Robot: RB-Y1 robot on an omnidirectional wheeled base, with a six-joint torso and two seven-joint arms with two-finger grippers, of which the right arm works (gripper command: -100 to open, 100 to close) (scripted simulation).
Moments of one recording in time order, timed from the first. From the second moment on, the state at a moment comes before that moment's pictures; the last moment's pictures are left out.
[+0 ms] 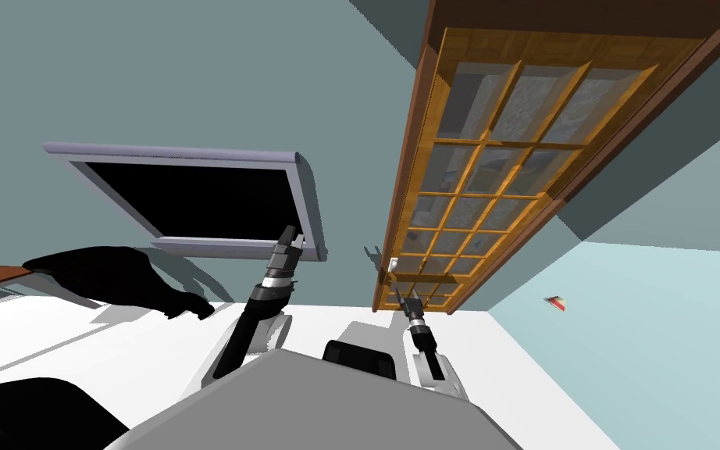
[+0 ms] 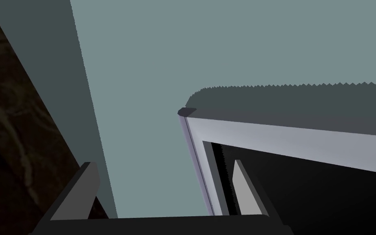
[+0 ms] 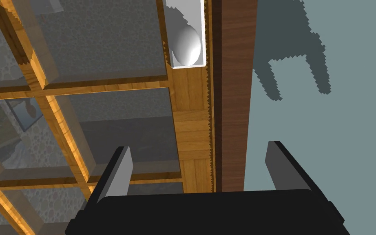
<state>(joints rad) -0.02 -0.01 -0.26 -0.82 0.48 -0.83 1.15</state>
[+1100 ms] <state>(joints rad) -0.03 -0.06 -0.33 -0.70 0.48 -0.85 1.26</state>
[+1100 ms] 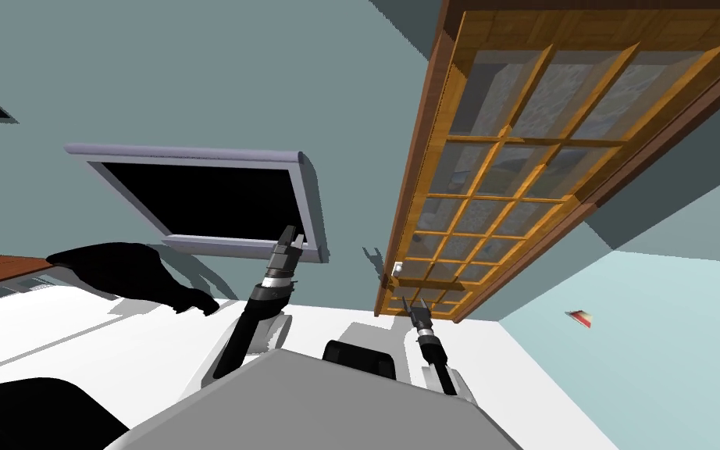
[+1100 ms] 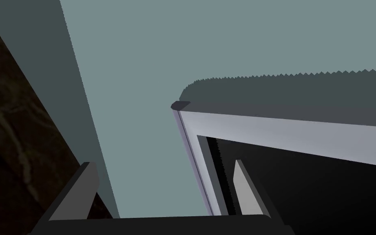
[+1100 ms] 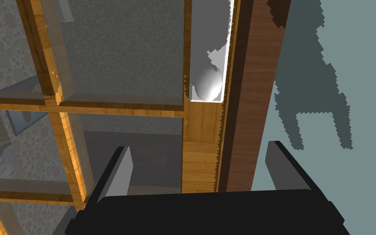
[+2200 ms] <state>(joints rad) -0.11 0.00 -0.39 -0.58 0.44 -0.87 1.36</state>
